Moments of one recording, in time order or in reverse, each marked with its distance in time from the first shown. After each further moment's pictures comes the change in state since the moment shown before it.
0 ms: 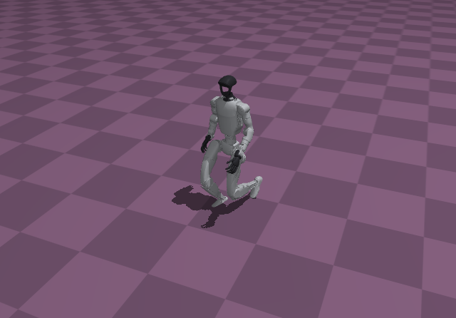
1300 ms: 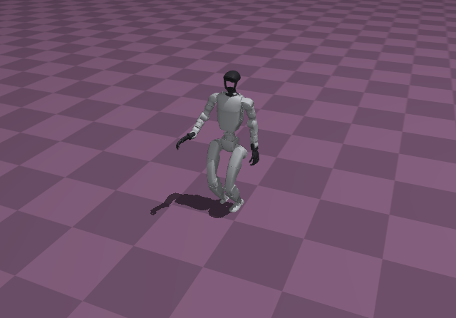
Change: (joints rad) left arm 0.326 -0.075 0.000 0.542 0.164 0.096 -0.102; right arm -0.318 -0.094 0.099 -0.443 -0.032 -0.110 -0.192; waist 0.120 -0.192 -0.159; left_leg -0.212 -0.171 0.100 -0.628 -0.348 0.096; right_leg 0.185 -0.033 0.182 -0.310 0.116 0.165
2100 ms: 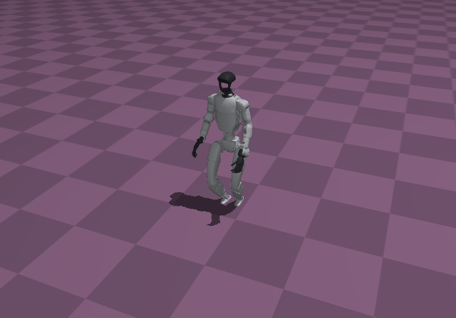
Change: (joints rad) left arm -0.317 0.059 -0.046 -0.268 -0.181 -0.045 -0.060; right arm 0.118 0.114 0.077 0.383 0.000 0.091 0.241; waist -0.205 0.002 -0.011; left_leg 0.152 -0.051 0.183 -0.272 0.095 -0.054; right_leg -0.076 -0.135 -0.031 0.084 -0.072 0.008
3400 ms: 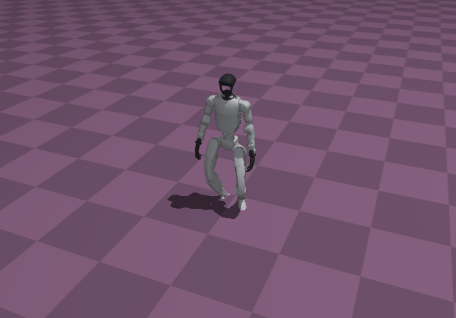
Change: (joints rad) left arm -0.052 -0.033 0.174 0.407 -0.156 0.087 -0.191; right arm -0.043 0.017 -0.039 0.156 0.146 0.043 0.308; waist 0.205 0.099 -0.041; left_leg -0.378 0.561 0.094 0.493 0.007 0.027; right_leg -0.011 0.065 -0.283 -0.171 0.071 -0.106
